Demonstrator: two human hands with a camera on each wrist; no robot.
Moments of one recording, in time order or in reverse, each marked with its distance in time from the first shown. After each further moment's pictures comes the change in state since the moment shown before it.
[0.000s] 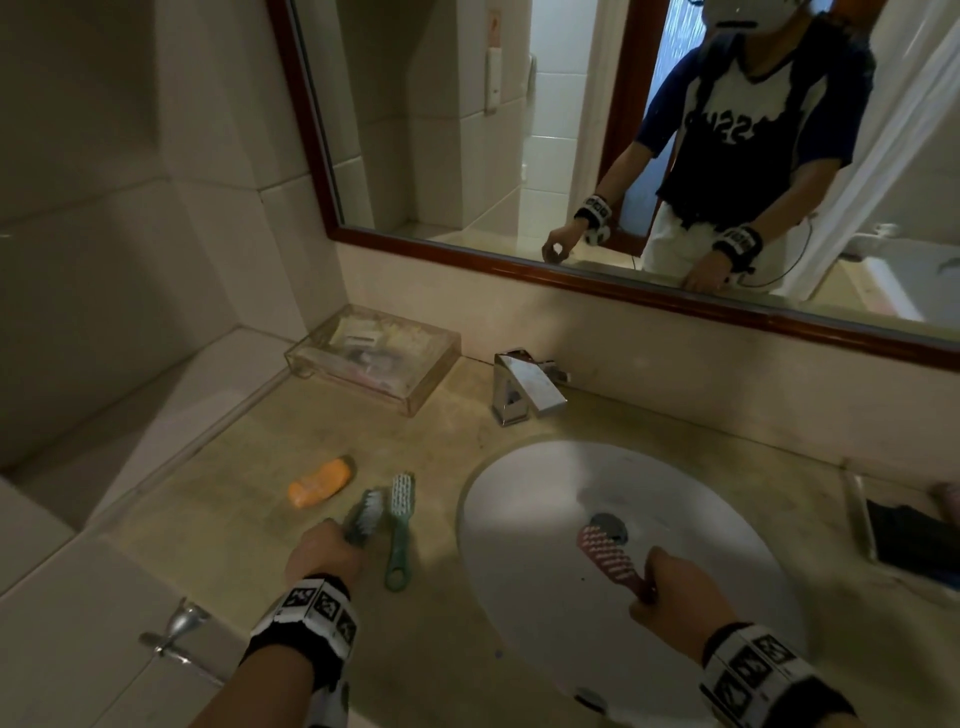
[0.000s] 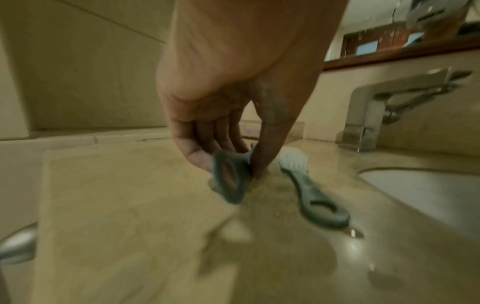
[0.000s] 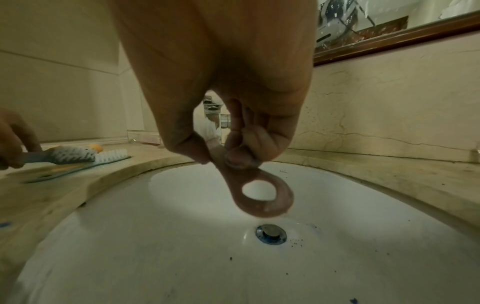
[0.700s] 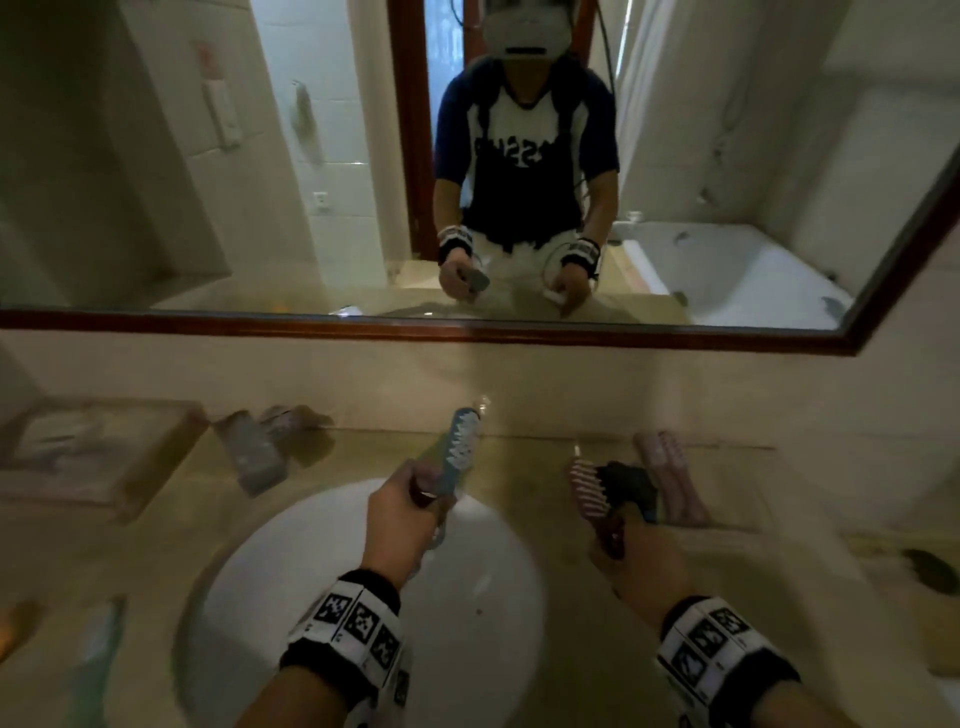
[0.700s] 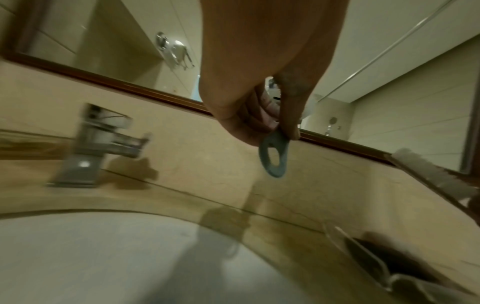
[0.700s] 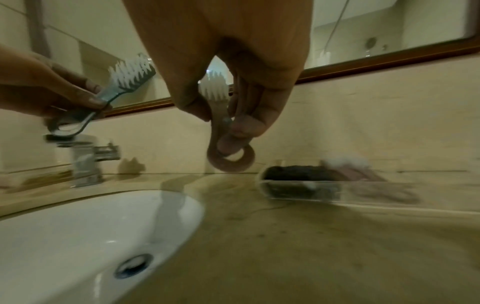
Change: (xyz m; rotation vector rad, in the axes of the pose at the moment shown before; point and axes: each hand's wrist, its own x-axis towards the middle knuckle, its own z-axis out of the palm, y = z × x) left_hand -0.187 0.298 0.106 -0.563 -0.219 0.736; right_hand -0.055 0.207 -0.088 0.429 0.273 0.279
